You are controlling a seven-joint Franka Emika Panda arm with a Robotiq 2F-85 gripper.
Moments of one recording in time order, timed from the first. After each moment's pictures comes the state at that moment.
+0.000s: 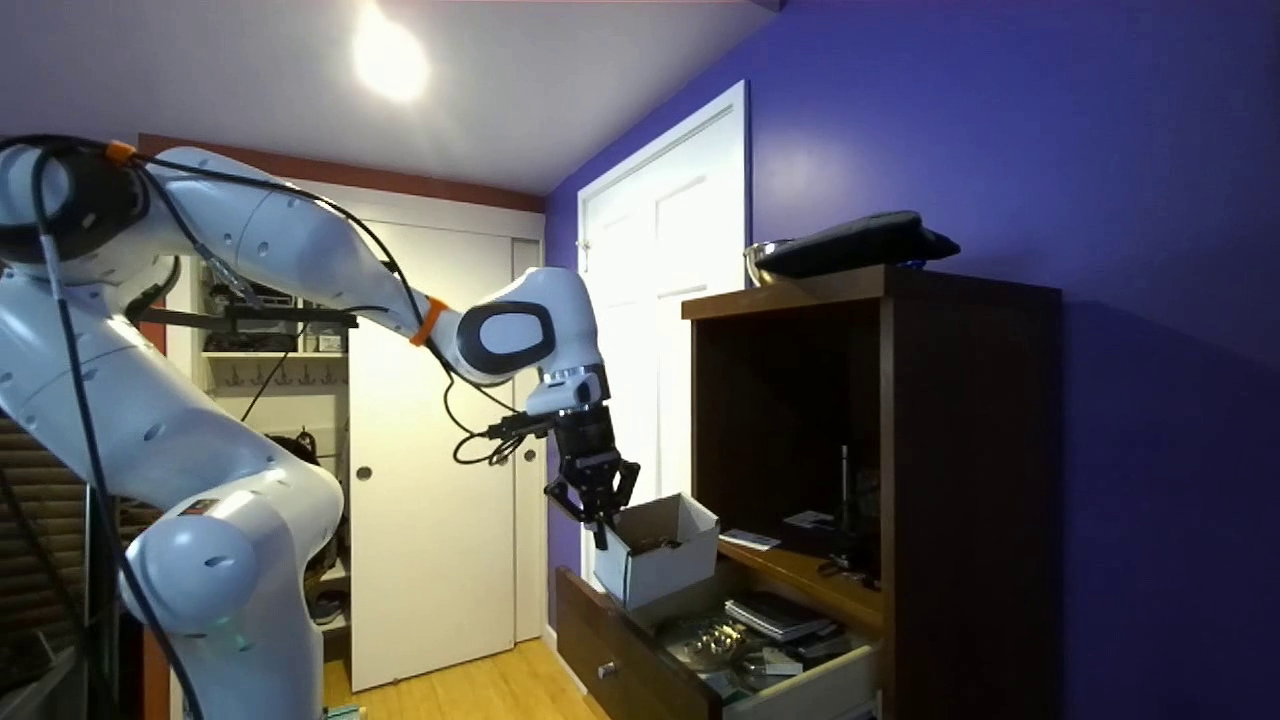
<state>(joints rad) -0.24 -0.73 0.26 -2.75 0.06 2.21 1.45</state>
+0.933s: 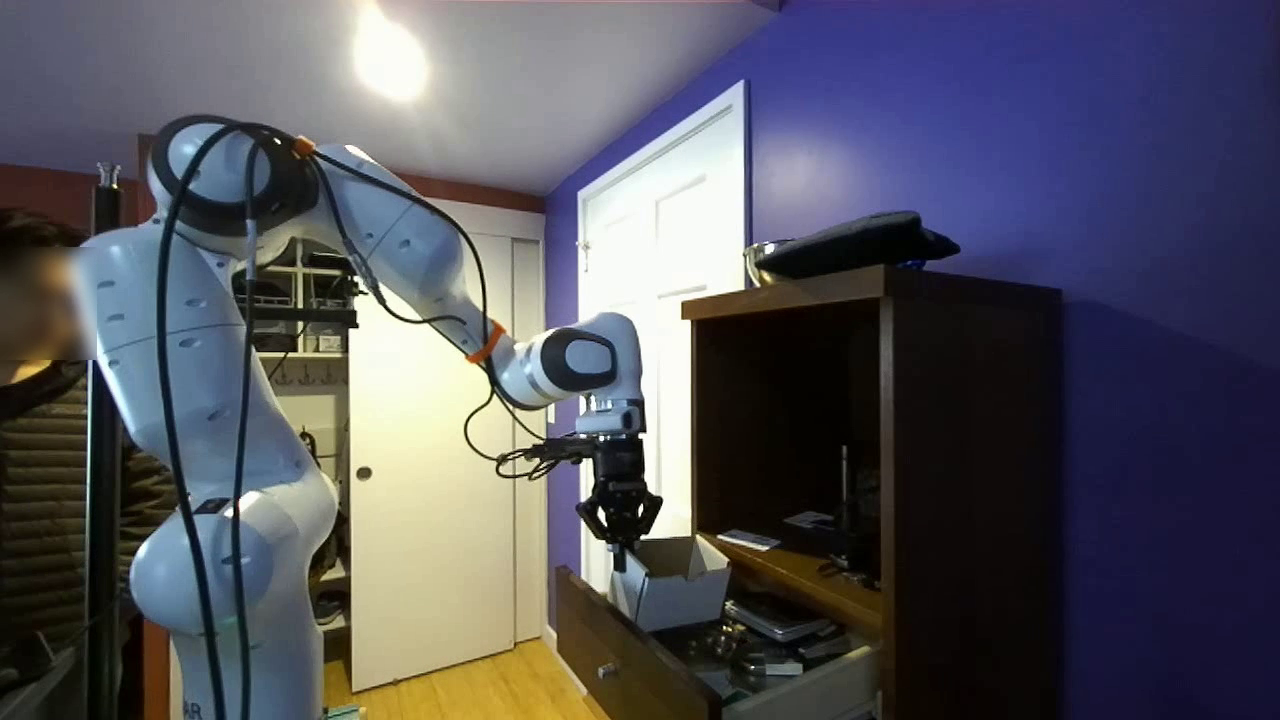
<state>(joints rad) -0.16 -0.33 0.31 -2.52 -0.14 2.15 1.69</state>
